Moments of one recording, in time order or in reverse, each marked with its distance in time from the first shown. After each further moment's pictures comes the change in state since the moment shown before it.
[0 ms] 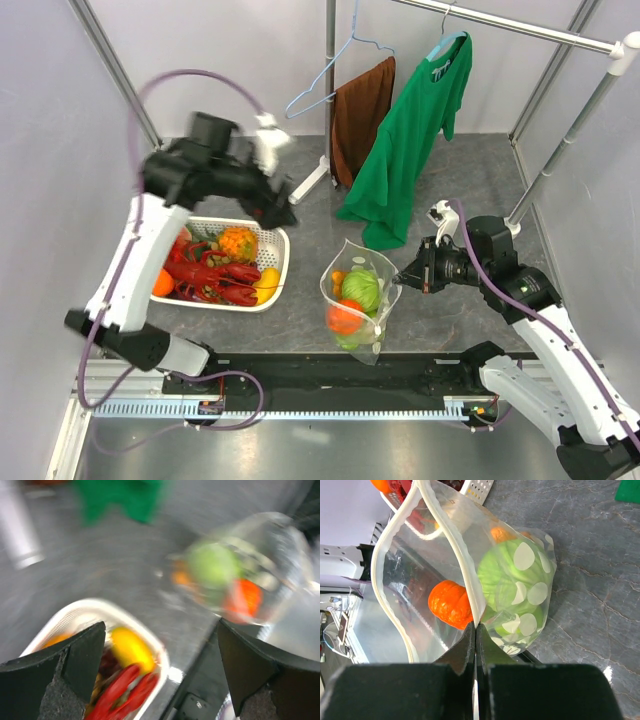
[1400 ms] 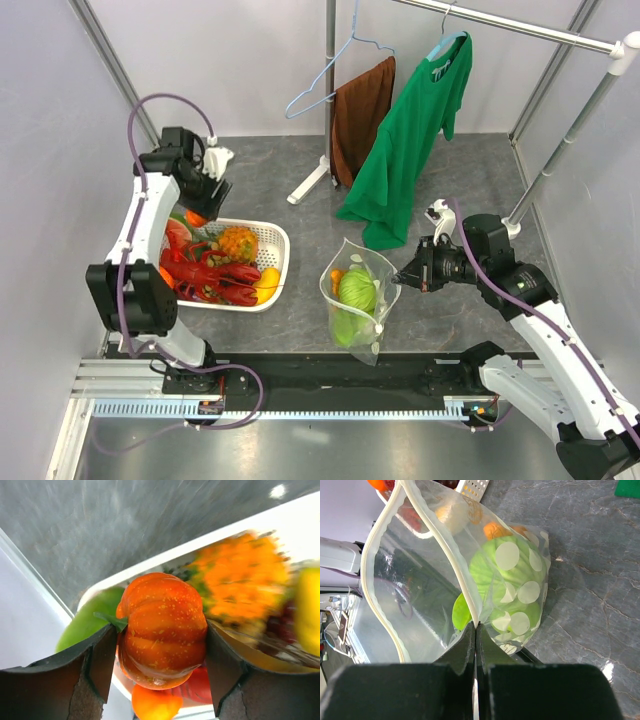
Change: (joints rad) left arm 0.536 0.162 -0.346 0.211 -0.514 0.269; right arm 0.000 0.024 0.000 -0.002 0.001 -0.003
